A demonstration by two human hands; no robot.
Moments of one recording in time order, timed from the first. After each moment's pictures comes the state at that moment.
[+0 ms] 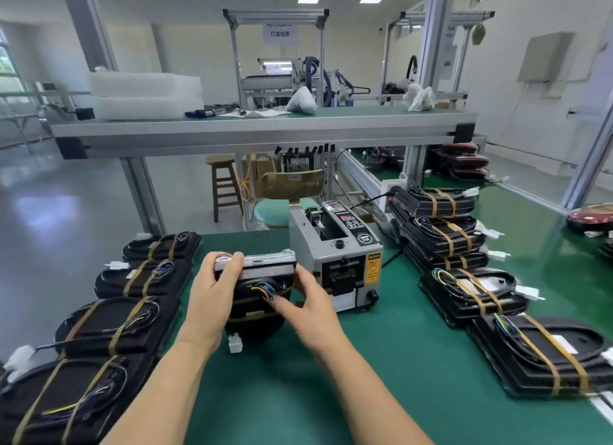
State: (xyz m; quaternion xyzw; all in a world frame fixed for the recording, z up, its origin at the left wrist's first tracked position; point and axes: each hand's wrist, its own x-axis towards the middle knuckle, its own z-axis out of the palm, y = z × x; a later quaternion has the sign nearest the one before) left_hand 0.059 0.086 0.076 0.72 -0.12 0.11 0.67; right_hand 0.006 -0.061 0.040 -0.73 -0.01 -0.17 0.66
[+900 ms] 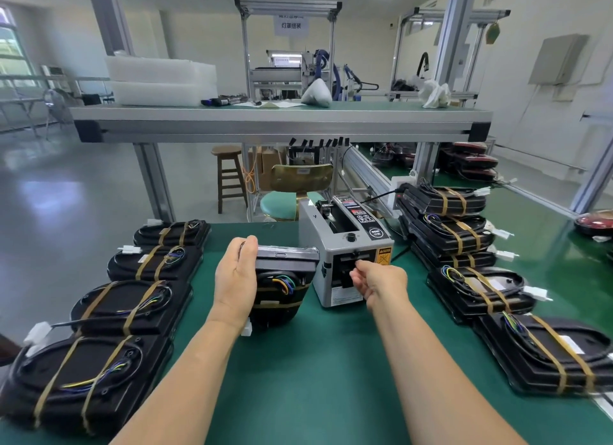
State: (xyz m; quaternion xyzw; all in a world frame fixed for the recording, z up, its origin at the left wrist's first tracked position) left_hand 0.057 0.071 0.079 0.72 -0.11 0.12 0.68; right_hand 0.025 -0.140 0.067 -0.47 0.40 -0.20 0.76
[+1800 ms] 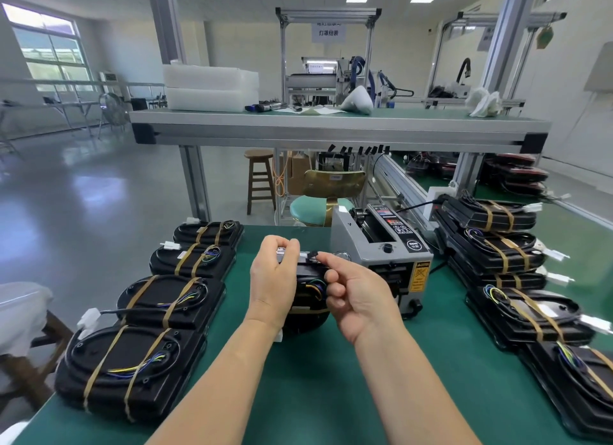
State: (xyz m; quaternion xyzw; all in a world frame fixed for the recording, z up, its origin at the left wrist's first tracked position) left_hand 0.056 0.069 0.090 0.75 -0.09 0.18 0.63; right_hand -0.008 -0.034 0.118 -0.43 0.18 -0.04 0.88
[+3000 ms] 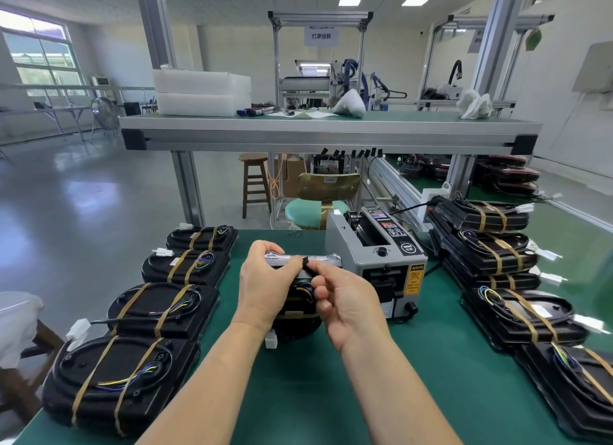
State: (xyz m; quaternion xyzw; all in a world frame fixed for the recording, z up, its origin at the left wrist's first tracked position) left_hand 0.061 0.076 0.092 0.76 -0.08 0.15 0.62; right_hand -0.002 -0.028 0.111 -0.43 0.18 -0.07 0.88
